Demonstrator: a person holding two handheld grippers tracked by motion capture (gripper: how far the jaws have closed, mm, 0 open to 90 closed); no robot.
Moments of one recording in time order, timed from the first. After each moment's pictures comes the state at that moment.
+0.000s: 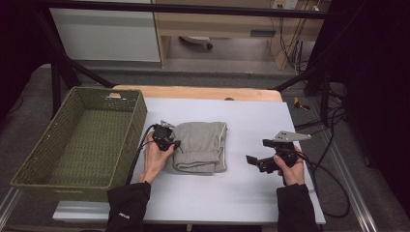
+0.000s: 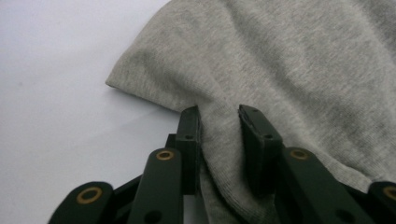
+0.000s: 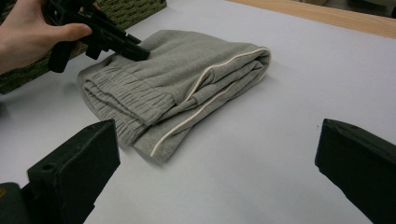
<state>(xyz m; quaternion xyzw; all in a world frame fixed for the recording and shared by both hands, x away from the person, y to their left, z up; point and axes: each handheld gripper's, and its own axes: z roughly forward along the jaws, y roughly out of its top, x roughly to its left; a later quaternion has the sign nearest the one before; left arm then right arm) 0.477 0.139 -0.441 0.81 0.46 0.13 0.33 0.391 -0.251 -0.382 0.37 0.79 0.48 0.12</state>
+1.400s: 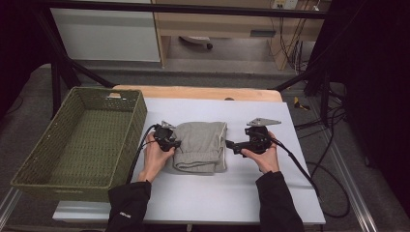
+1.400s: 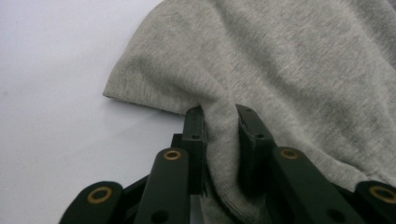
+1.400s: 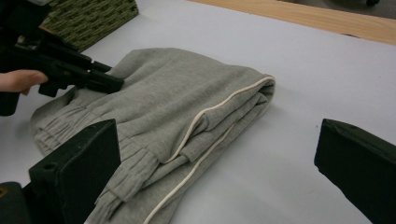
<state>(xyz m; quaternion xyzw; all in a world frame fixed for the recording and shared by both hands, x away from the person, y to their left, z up) 0.478 0.141 -0.443 0.82 0.45 0.13 0.34 0.443 -0.188 -0.389 0.43 0.77 0.45 0.14</state>
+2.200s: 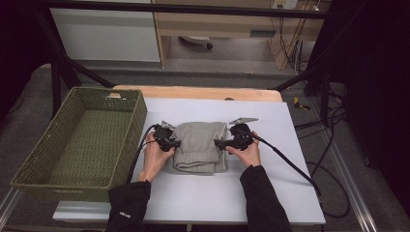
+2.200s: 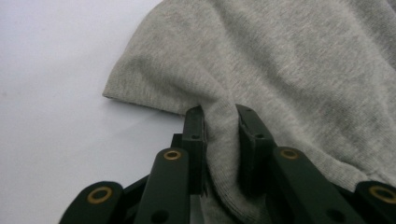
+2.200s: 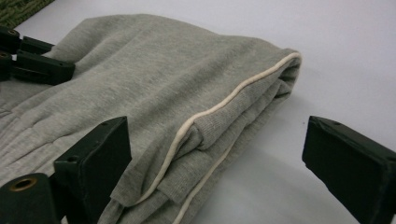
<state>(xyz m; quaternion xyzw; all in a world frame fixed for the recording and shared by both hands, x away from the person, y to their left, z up) 0.478 0.141 -0.444 0.82 0.45 0.13 0.34 0.478 -0.149 -0.426 0.46 0.79 0.39 0.14</state>
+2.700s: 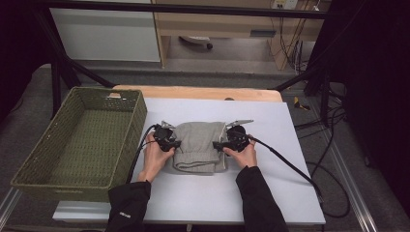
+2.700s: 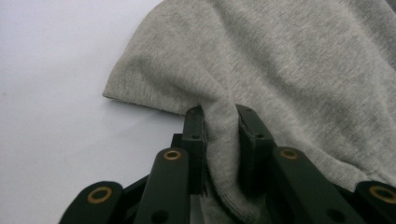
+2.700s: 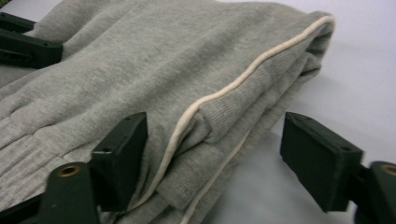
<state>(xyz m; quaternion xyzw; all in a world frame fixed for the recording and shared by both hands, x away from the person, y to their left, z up) 0.478 0.141 -0.444 0.82 0.45 0.13 0.34 0.483 -0.142 -0.442 0.46 0.80 0.37 0.11</state>
